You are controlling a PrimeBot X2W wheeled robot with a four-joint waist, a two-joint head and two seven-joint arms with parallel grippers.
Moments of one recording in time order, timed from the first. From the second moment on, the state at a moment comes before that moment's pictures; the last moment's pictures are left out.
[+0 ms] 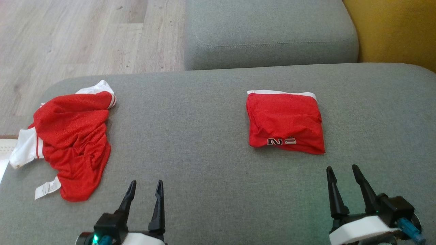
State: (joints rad) left arm 0.18 0.06 -0.28 0.08 -0.18 0.10 -0.25; right arm 0.09 -0.07 0.07 0.25 0.17 0.12 -0.25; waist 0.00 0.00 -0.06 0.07
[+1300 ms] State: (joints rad) left arm 0.04 0.05 -0.38 -0.01 -0.17 0.14 -0.25; right arm -0.37 -0.23 0.11 0.50 0.55 0.12 -0.18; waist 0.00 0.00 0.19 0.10
